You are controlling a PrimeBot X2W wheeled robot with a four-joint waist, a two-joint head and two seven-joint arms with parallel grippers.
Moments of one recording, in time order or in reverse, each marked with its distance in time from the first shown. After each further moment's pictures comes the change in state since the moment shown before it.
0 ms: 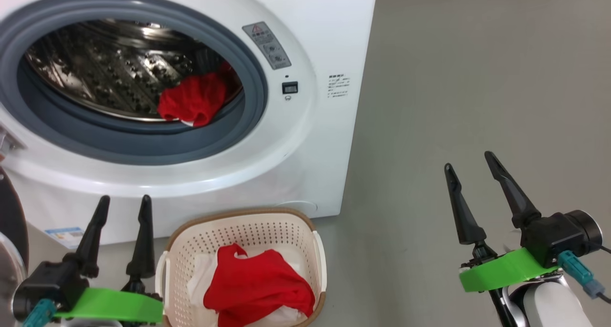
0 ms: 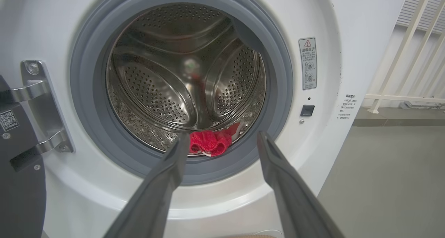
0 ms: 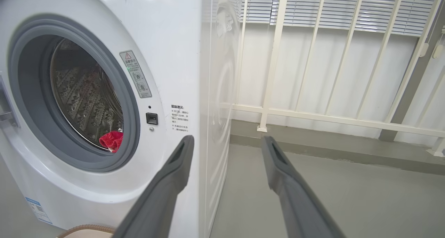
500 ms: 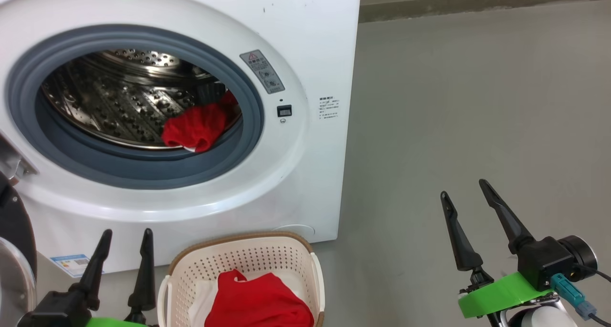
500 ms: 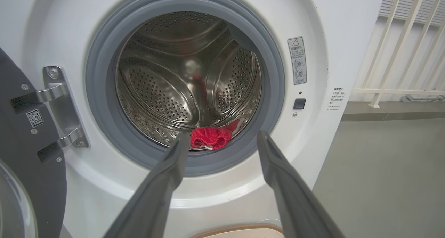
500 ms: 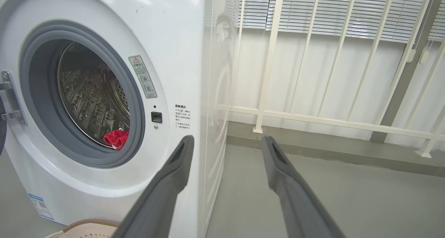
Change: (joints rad) left arm 0.108 -0.002 0.016 -0.008 0.031 0.000 0.000; right arm 0.082 0.002 0.010 -0.002 -0.019 0.000 0.000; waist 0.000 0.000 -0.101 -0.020
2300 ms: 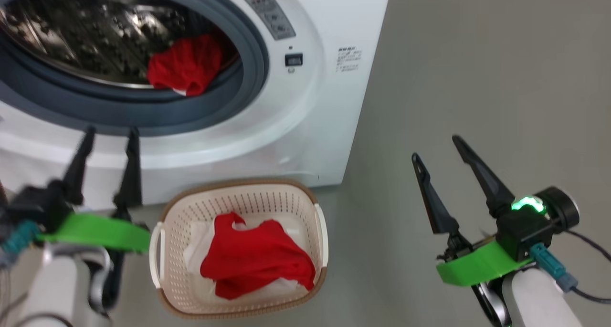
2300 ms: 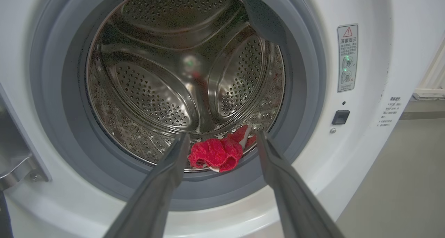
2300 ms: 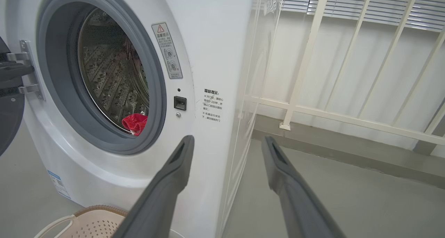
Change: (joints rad) left arm -0.354 0.059 -0.066 0.161 -0.058 0.000 0.000; right arm -0.130 -0.001 0.080 -0.031 -0.053 0.000 0.000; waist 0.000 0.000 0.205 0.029
